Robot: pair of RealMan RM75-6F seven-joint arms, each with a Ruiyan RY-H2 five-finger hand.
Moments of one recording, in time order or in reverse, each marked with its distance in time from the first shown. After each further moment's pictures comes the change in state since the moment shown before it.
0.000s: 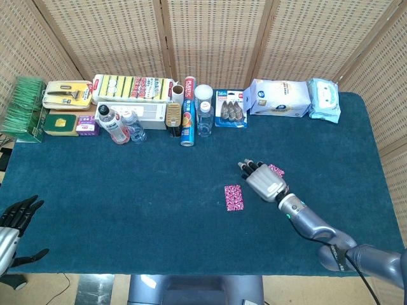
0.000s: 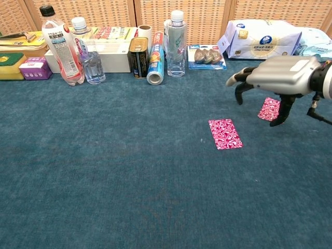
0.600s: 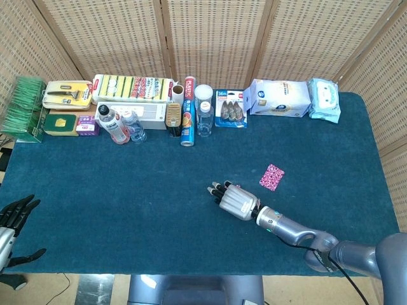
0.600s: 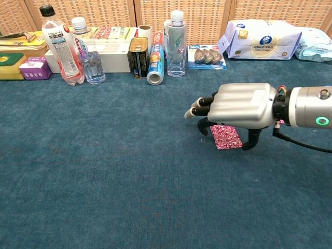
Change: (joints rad) left arm 0.000 0.011 0.000 0.020 0.003 0.012 -0.052; right arm 0.091 -0.087 -0.050 0.004 -0.201 -0.031 -0.068
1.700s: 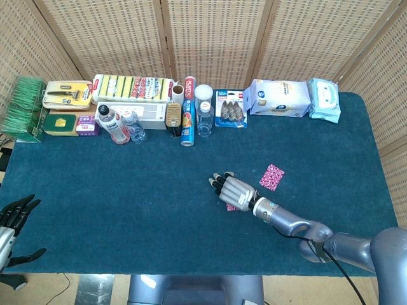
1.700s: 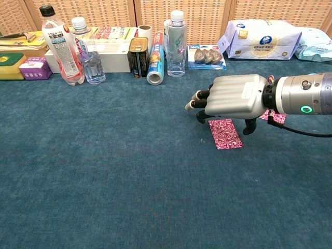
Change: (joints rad) left arm -0.004 0.003 0.001 0.004 0.002 -0.002 -0.011; right arm 0.058 0.001 0.029 0.037 0.079 -0.096 -0.182
